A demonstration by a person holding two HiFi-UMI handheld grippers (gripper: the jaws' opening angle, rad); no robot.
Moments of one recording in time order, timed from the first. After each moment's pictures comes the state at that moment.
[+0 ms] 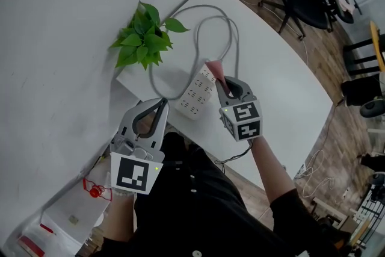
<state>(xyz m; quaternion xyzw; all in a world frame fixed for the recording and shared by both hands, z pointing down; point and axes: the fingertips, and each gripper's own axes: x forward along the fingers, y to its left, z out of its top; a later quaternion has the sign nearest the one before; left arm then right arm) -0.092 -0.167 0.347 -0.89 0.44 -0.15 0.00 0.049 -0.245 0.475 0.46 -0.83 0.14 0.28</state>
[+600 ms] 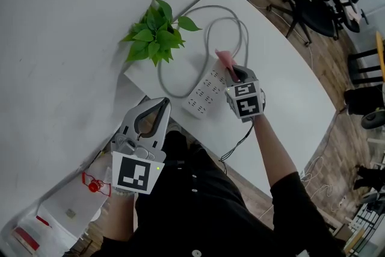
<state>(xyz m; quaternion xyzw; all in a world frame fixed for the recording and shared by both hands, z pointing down) -0.112 -0.161 0.348 -0.88 0.46 -0.16 0.00 0.058 -0.292 0.520 0.45 -0.80 0.12 0.37</state>
